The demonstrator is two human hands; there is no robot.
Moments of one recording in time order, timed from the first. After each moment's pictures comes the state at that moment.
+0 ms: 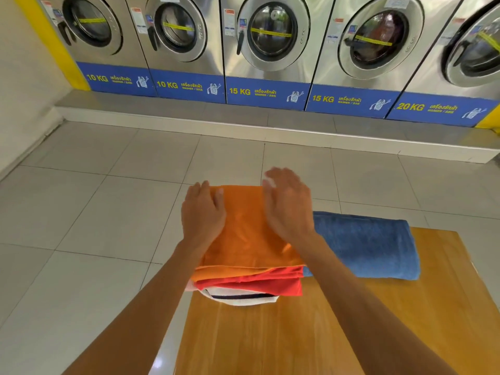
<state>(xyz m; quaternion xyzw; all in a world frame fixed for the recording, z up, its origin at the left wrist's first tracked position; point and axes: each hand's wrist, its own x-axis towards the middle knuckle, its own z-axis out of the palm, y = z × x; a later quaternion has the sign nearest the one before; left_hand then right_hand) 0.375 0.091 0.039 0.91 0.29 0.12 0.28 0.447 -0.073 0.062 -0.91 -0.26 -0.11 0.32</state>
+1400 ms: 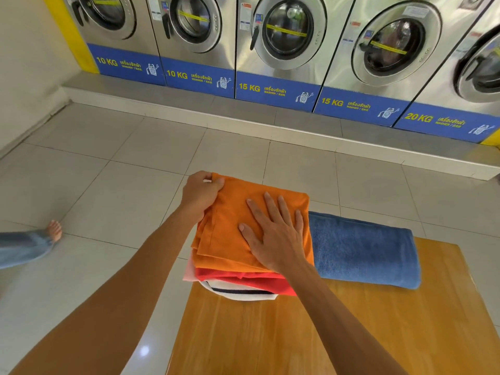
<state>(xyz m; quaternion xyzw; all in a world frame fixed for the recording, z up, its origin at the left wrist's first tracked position) 0.398 0.132 0.041 0.73 0.39 0.09 0.56 0.399 -0.071 0.019 -0.94 -0.29 0.05 0.15</state>
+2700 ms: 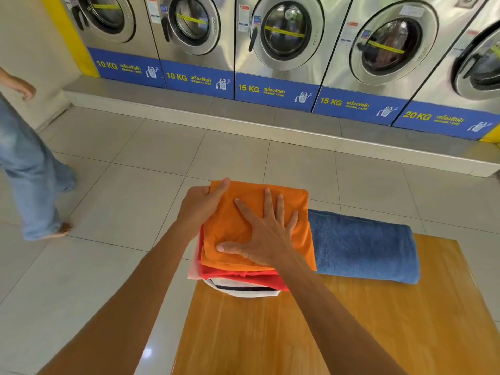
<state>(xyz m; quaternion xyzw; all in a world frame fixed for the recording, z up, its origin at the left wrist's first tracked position) 0.354 0.104 0.079 0.75 0.37 0.05 0.55 0.389 -0.050 0.037 -0.94 -0.28 0.15 0.12</state>
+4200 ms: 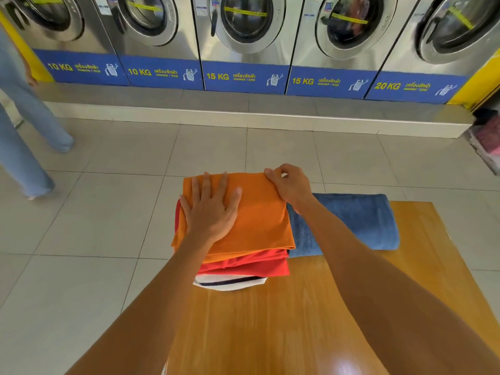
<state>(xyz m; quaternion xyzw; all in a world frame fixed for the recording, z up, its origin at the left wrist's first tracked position) 0.382 0.058 0.008 0.96 0.20 0.00 0.19 0.502 -0.104 0.029 -0.88 -0.02 0.12 0.46</state>
